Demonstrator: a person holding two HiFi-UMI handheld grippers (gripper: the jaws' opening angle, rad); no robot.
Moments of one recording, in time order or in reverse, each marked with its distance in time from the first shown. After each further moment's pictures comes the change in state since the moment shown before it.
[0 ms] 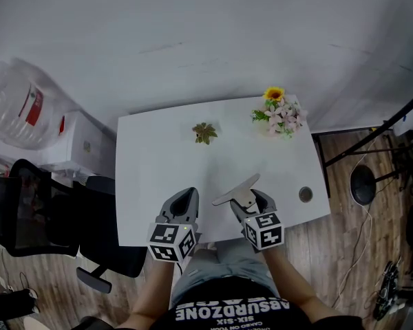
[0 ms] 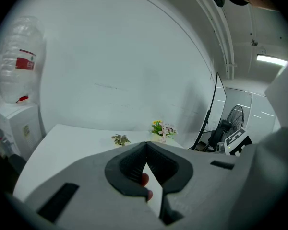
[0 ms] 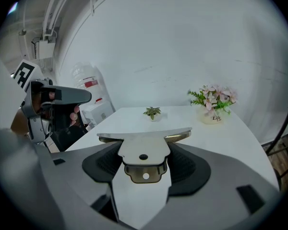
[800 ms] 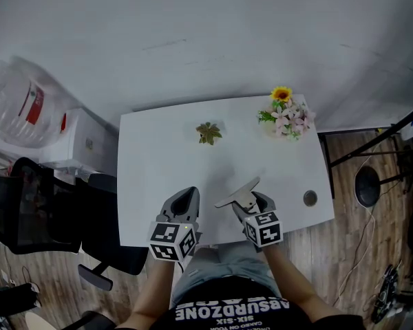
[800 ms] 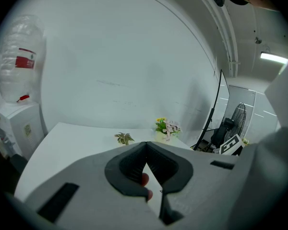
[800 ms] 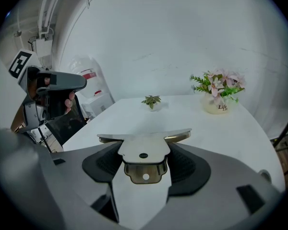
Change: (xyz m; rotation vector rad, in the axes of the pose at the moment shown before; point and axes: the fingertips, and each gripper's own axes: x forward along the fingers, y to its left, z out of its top) left arm 0.017 0.014 -0.002 -0.006 0.031 0.029; right arm 0.035 -0.013 -0.026 0.003 0.093 0.032
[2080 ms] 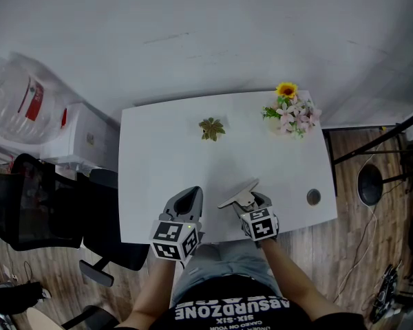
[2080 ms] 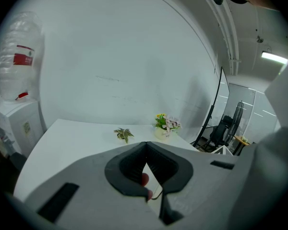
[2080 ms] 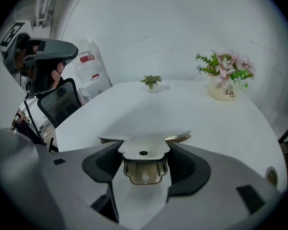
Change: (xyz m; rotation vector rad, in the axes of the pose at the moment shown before) left arm 0.006 0.000 -0.012 0.002 0.042 -0.006; right arm 0.042 -0.009 -0.048 -0.058 0.136 -0.018
